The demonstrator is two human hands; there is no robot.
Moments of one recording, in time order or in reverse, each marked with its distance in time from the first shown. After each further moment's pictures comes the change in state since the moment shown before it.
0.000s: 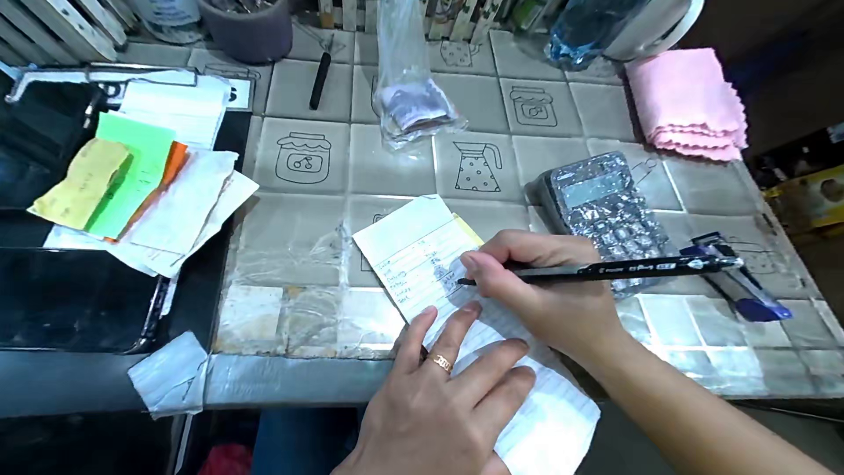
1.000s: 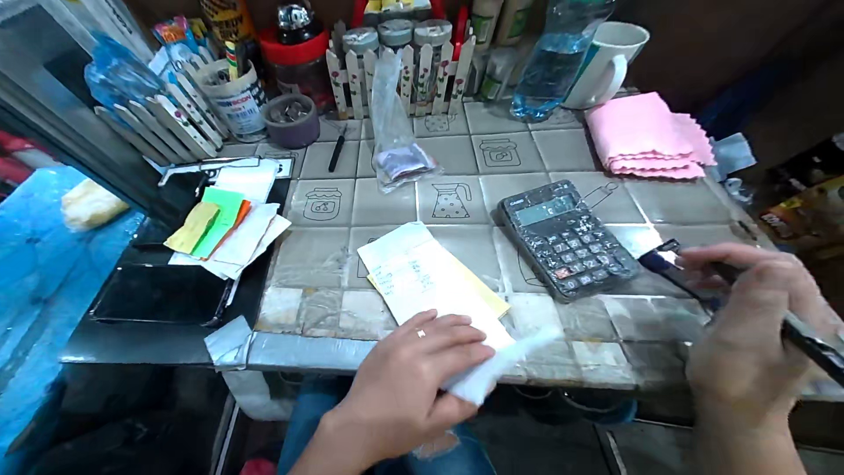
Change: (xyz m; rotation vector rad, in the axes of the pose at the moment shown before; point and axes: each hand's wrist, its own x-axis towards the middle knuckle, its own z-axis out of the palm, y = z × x) left_hand 0.014 -0.002 -0.020 -0.241 -0.064 -0.037; right_hand -0.109 0.036 -0.119 -0.238 0.603 0.048
